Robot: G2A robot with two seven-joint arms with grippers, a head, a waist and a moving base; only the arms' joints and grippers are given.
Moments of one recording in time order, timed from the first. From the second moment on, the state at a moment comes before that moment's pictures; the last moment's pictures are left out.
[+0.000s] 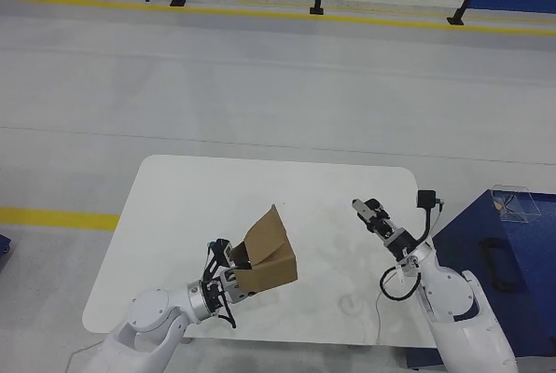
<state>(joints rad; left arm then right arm) 1.28 -1.16 -1.13 -1.65 -0.63 0.07 -0.77 -1.31 -1.15 1.48 -1.61 -0.13 -0.39 0.42</state>
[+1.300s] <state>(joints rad) 1.12 -1.45 -0.72 -1.63 -1.64 -0.21 1.18 -1.25 -1.13 1.55 -1.49 -0.01 -0.38 0.50</state>
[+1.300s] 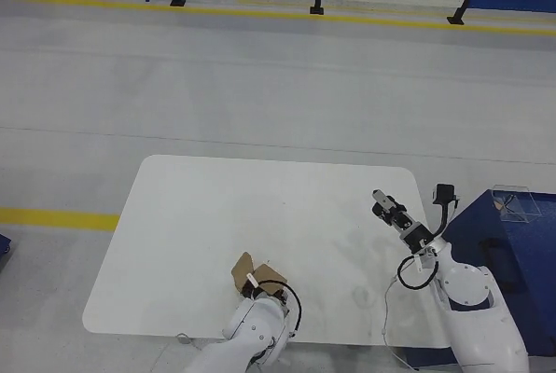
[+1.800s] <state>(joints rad) 1.30 -1.40 -0.85 -1.97 -1.55 0.08 0.85 -1.26 -1.13 1.52 -1.52 -0.03 -0.35 0.49</state>
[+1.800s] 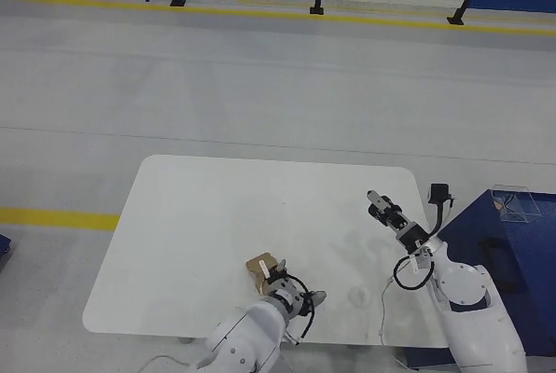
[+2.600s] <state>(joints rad) 1.61 -1.28 -1.27 -1.94 -1.05 0.19 -0.40 -1.23 -1.14 1.45 -1.52 -0.10 -0.30 0.46</state>
